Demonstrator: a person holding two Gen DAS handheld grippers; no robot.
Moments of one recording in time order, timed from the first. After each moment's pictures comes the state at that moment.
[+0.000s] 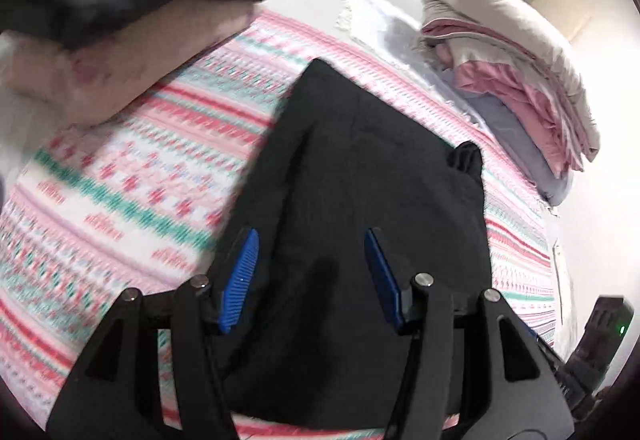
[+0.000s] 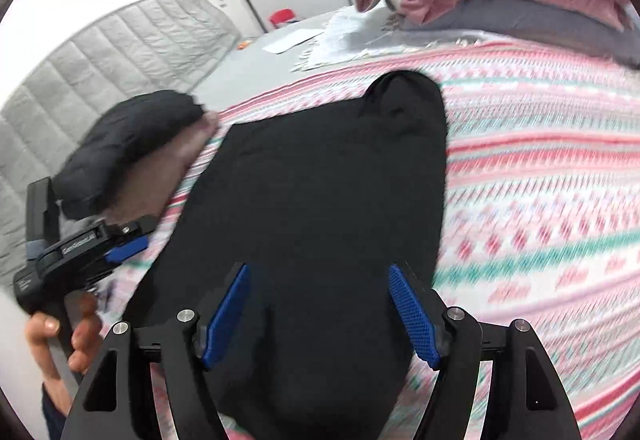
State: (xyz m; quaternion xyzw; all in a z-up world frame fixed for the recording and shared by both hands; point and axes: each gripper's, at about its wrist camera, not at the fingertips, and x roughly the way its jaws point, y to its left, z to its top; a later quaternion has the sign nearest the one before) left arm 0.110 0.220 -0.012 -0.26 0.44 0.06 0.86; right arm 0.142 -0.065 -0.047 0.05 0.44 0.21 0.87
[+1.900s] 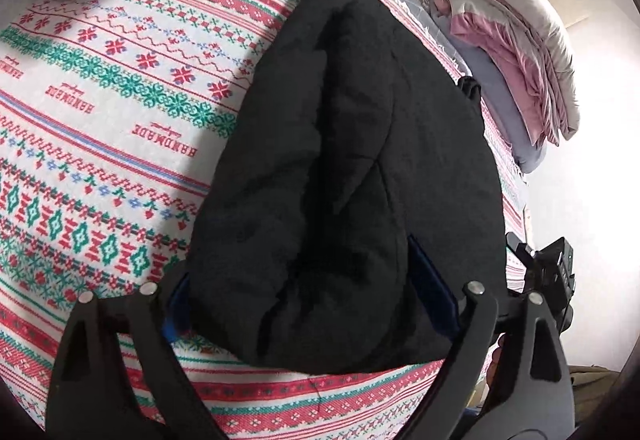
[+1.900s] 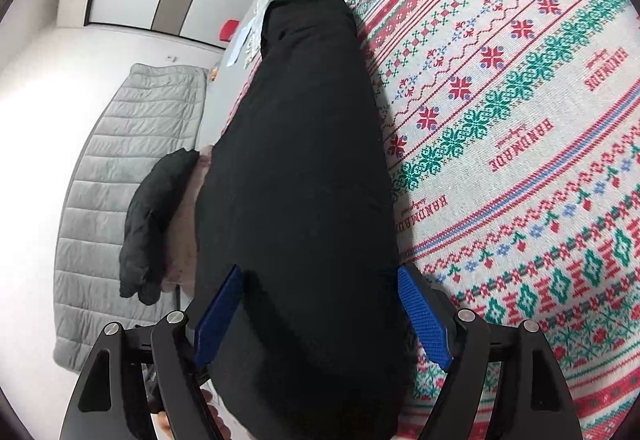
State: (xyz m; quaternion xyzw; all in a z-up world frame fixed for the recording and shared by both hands) left arm 0.083 0.225 -0.086 -0.33 0.50 -0.03 0.80; right arm 0.178 -0.147 -0.124 0.34 0.51 0.21 0.76
